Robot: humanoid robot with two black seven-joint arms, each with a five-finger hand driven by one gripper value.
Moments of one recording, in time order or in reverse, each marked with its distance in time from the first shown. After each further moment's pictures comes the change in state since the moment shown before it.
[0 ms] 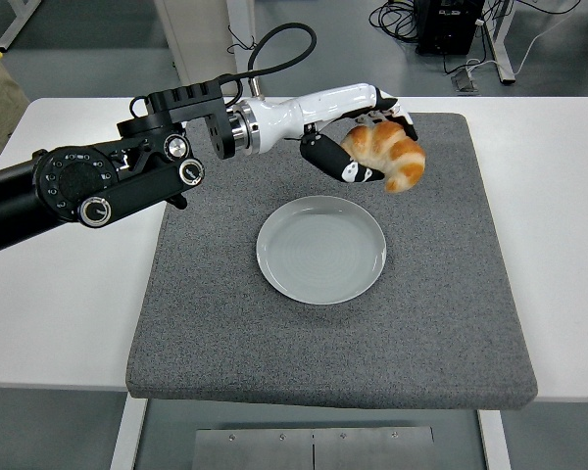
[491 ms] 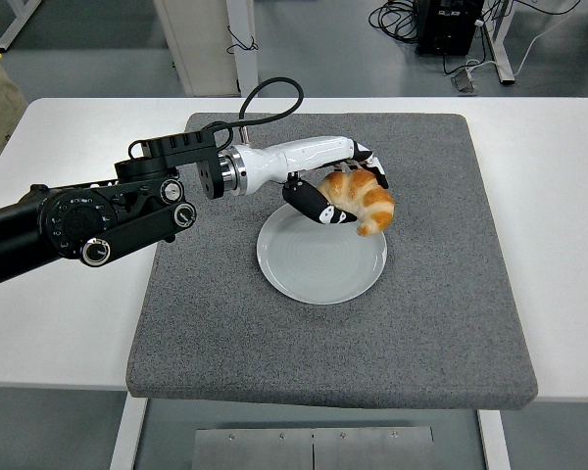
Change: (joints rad) left arm 0.111 0.008 0.001 -0.001 0.124 0.012 -0.001; right arm 0.000 0.000 0.000 0.000 0.000 0.000 0.000
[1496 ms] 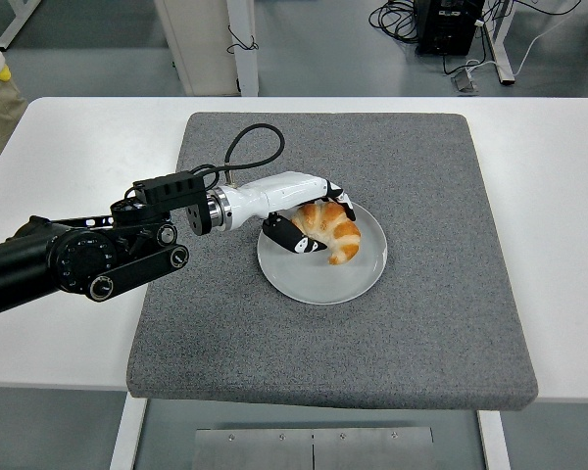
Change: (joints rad) left arm 0.077 -0.013 0.089 0.079 0.093 0.131 -0.026; right arm 0.000 0.000 0.000 0.000 0.000 0.000 0.000
